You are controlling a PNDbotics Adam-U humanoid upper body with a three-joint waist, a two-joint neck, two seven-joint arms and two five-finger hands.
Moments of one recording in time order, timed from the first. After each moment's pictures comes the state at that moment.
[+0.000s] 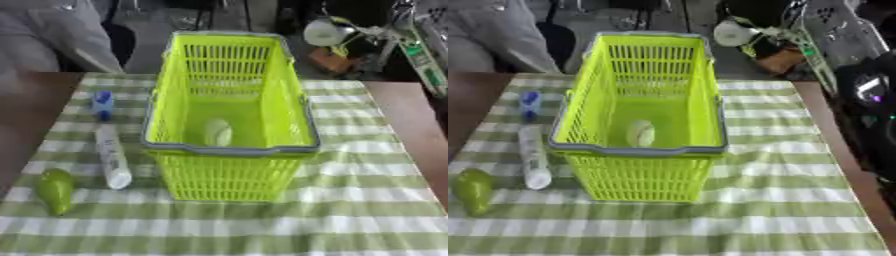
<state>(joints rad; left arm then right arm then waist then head) -0.21 0.37 0.15 -1.92 0.04 -0.07 0.04 -0.98 -0.55 0.24 -1.50 1.44 -0.46 0.42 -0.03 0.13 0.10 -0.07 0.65</state>
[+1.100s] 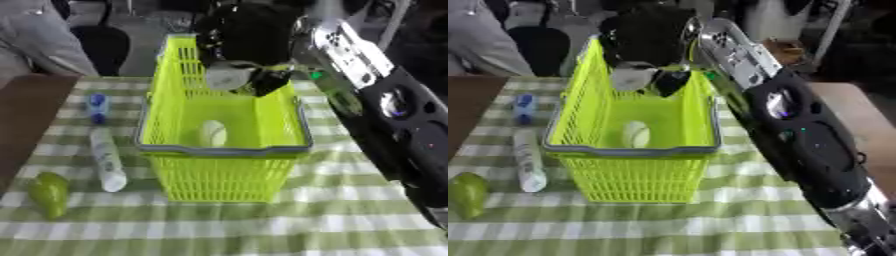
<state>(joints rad) -0.21 0.37 0.14 -1.92 0.04 -0.06 0.03 -1.03 -0.37 0.43 -1.52 1.24 -0.61 0.50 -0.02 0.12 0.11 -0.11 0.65</state>
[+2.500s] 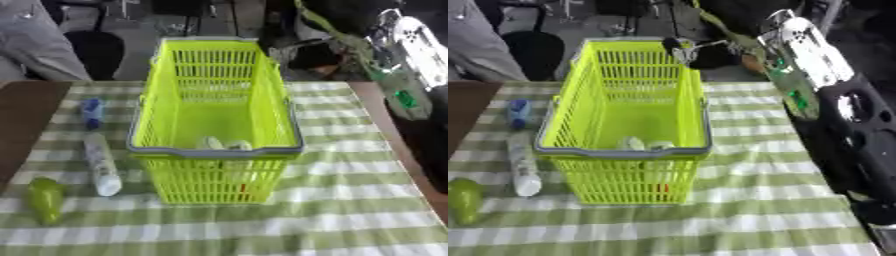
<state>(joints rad) -0.20 0.37 0.14 -1.92 0.04 -0.06 0.04 -0.84 -0.51 0.20 -1.57 1.02 -0.15 0.15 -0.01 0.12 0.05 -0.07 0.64</state>
